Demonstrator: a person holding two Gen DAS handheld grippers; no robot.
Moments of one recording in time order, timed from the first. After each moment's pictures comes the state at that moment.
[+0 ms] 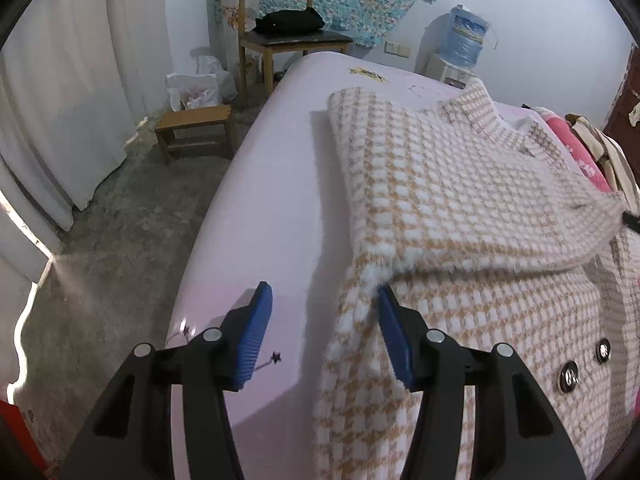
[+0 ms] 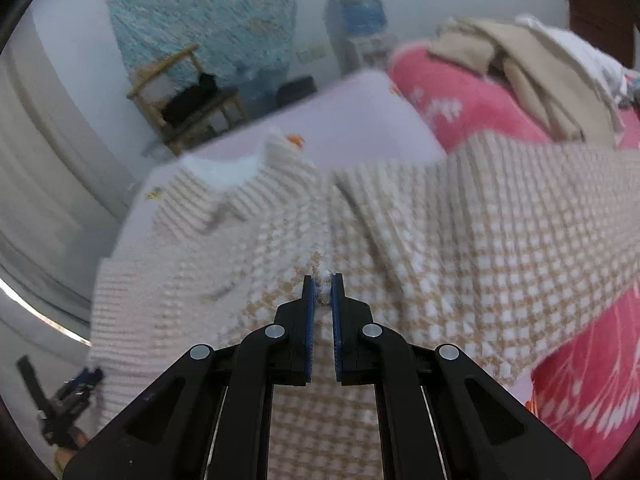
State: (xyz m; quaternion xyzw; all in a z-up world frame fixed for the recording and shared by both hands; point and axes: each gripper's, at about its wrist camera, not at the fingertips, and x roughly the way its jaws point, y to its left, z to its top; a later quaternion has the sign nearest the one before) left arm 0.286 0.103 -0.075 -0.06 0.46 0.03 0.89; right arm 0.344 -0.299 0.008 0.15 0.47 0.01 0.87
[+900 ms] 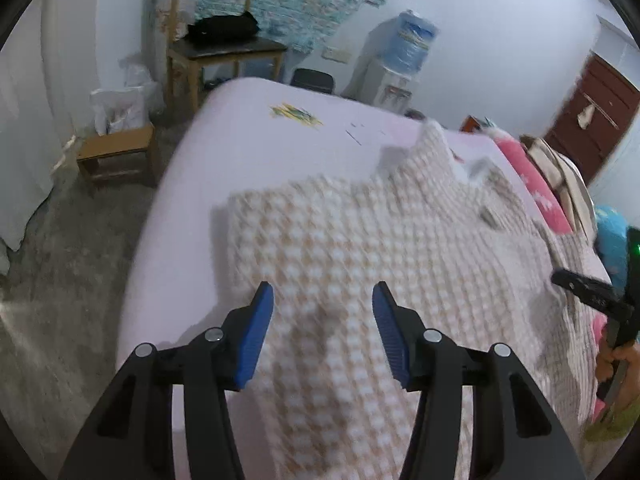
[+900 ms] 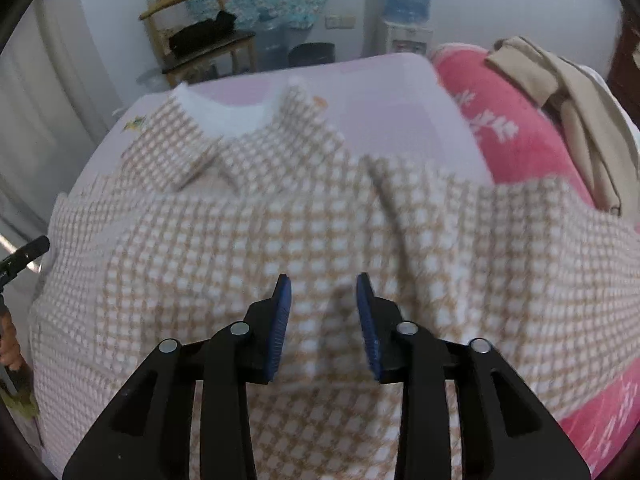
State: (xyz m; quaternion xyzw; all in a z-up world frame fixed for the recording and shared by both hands) left arm 0.403 0.096 -0.053 -0.11 0.44 -0.08 0.89; right arm 0.386 -0.272 -0.008 0.03 0.51 0.02 0.86
